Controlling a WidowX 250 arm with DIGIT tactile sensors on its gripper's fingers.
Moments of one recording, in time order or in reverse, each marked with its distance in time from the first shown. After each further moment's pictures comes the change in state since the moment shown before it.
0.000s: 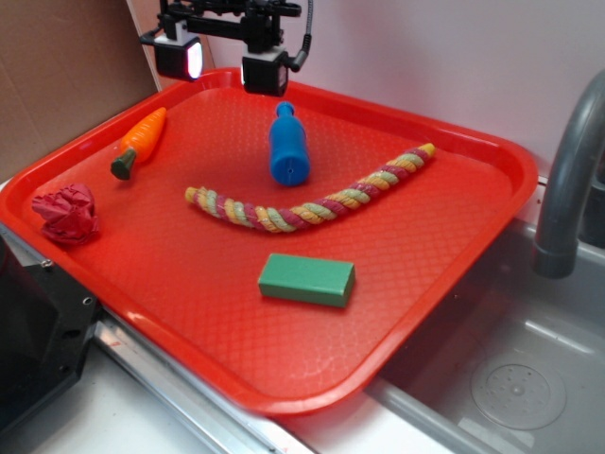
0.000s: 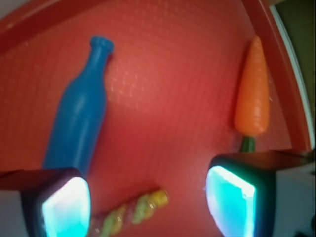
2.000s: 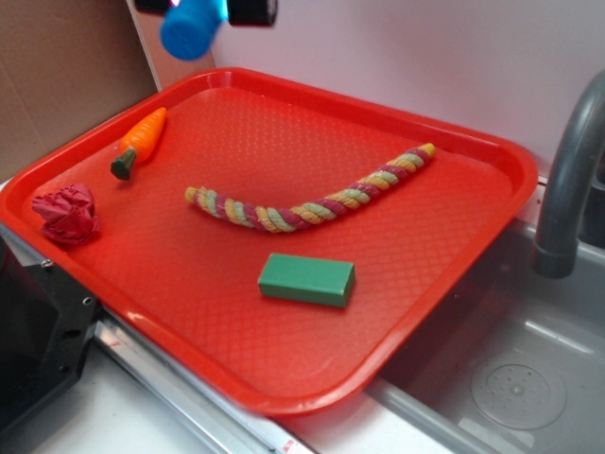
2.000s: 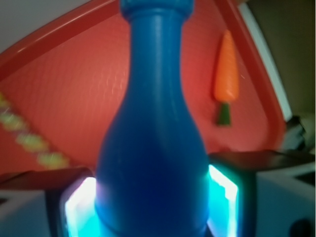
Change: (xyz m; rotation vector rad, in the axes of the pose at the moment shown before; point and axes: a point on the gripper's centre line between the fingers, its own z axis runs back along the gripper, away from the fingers) arm -0.072 -0.005 0.092 -0.019 -0.001 0.010
